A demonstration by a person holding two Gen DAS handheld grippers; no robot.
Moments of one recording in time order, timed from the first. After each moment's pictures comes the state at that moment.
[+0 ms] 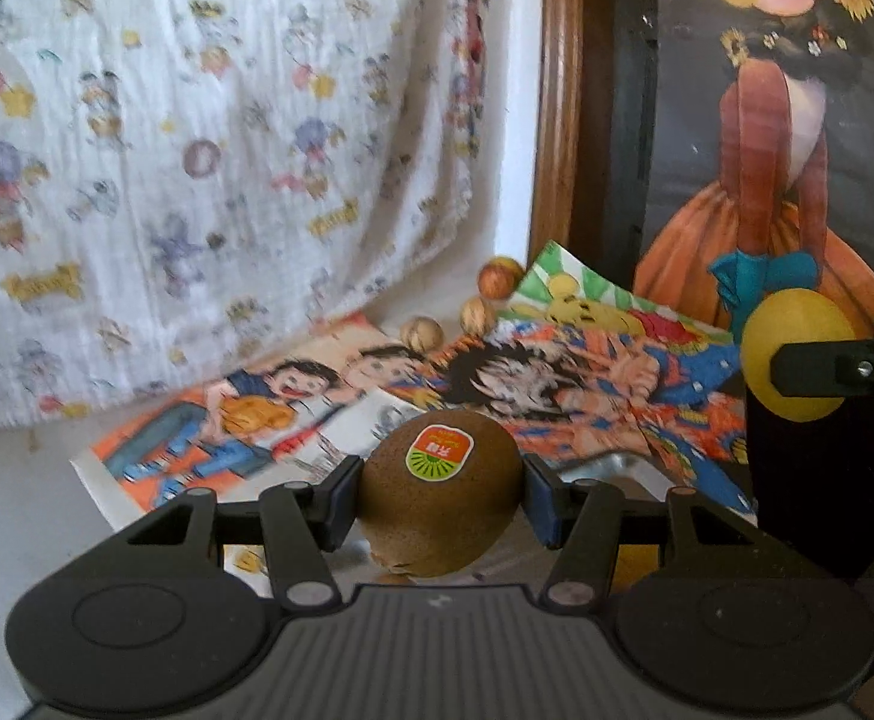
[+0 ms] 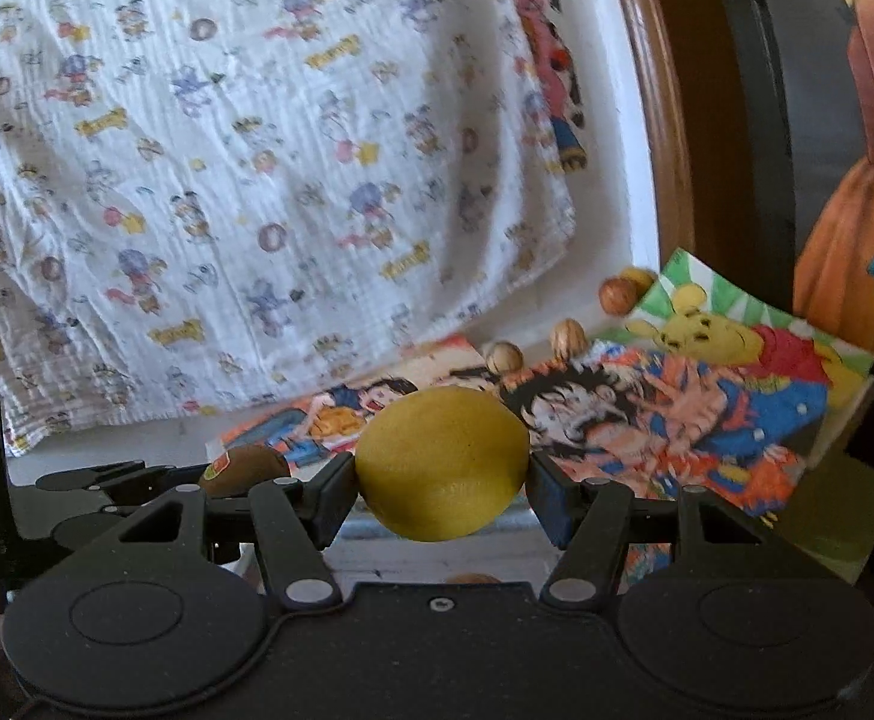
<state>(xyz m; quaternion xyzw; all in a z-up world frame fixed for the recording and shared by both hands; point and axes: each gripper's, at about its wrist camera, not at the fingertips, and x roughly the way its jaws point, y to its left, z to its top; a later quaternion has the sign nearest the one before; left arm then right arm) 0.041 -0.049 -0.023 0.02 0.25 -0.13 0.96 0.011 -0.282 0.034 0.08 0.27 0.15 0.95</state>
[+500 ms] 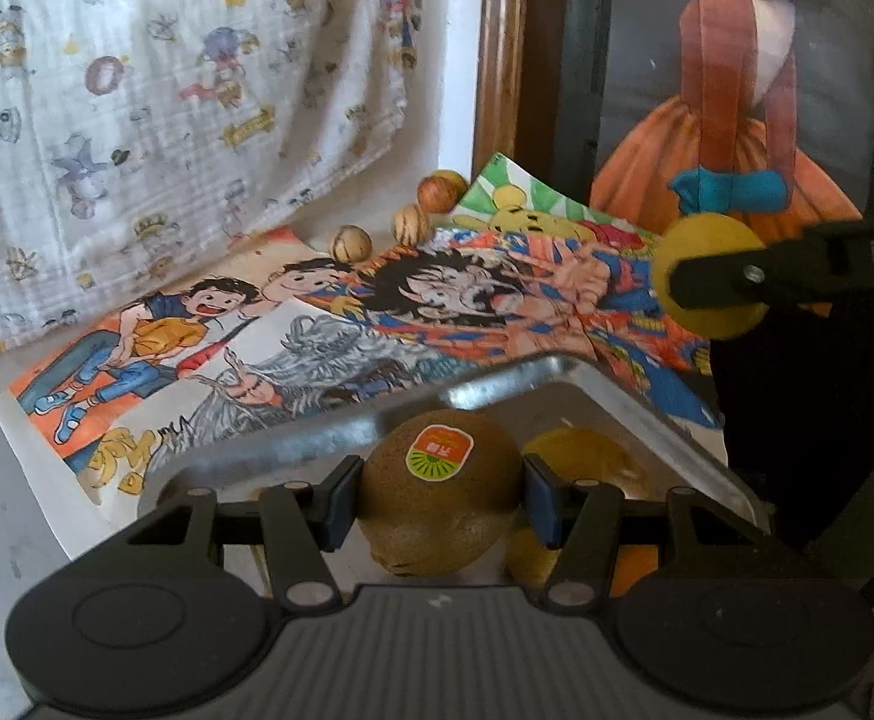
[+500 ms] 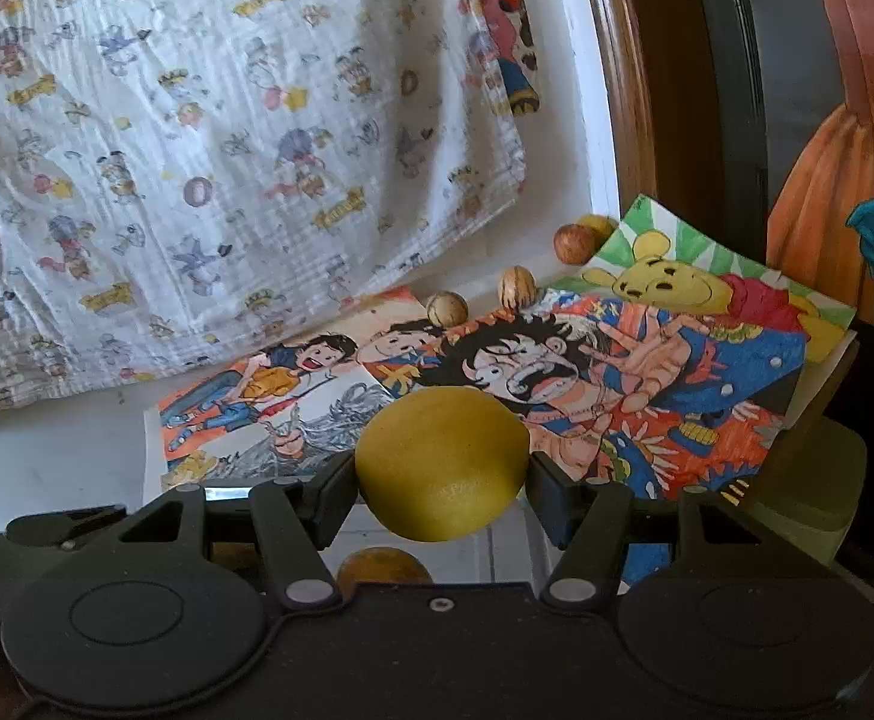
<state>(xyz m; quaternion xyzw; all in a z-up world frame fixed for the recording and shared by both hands) 0.043 -0.095 -0.069 0.04 0.31 -0.16 0.93 0.048 -0.307 -0.006 0.08 0.32 0.12 0.94</state>
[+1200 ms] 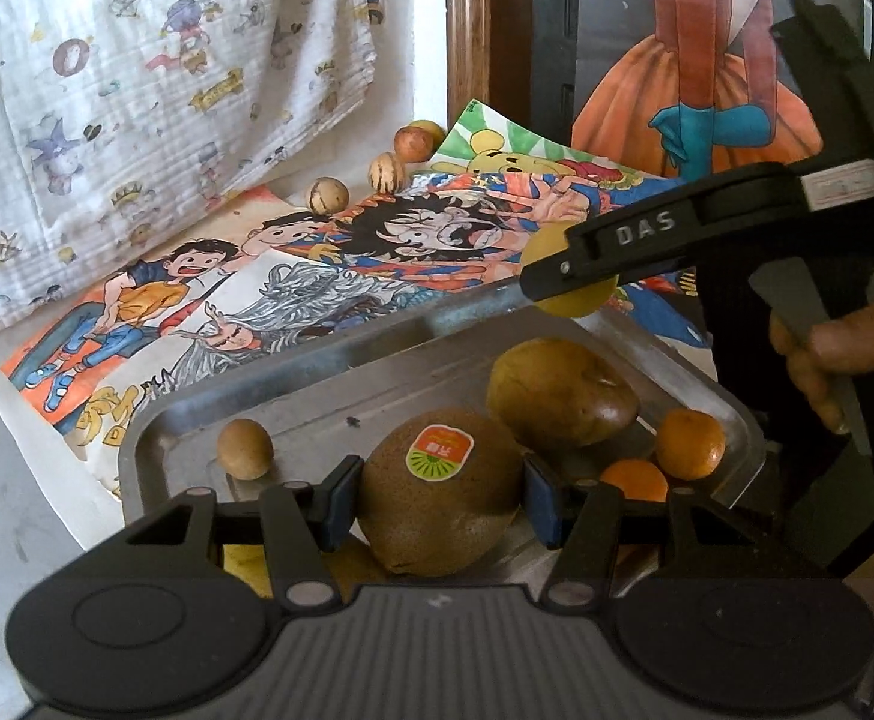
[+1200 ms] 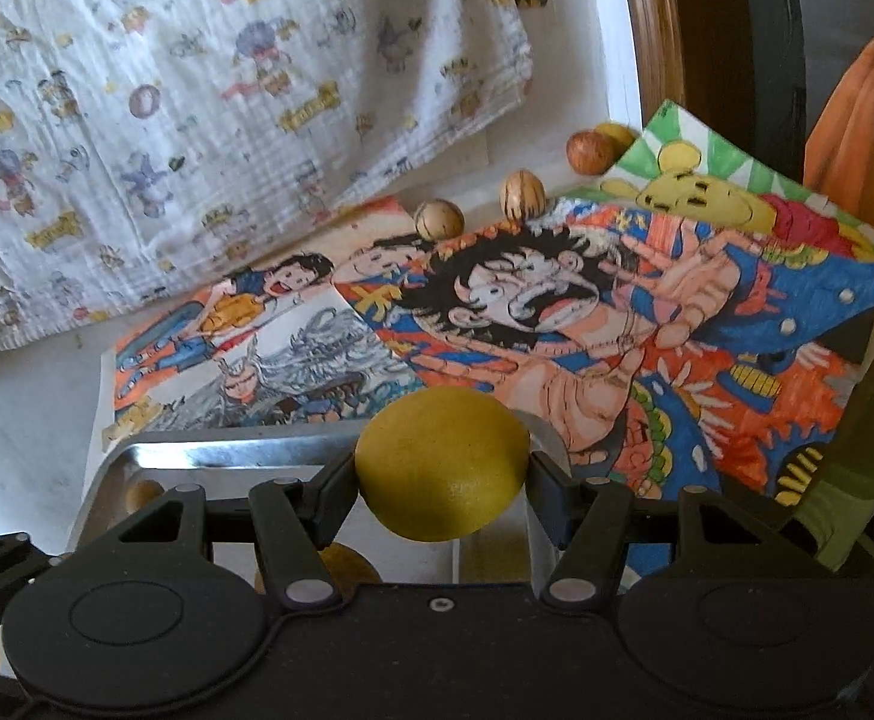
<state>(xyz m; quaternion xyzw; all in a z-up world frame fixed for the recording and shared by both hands) 0.028 -0.106 -0.084 0.08 0.35 -0.17 0.92 0.114 -0.300 -0.071 0.07 0.39 0.14 0.91</state>
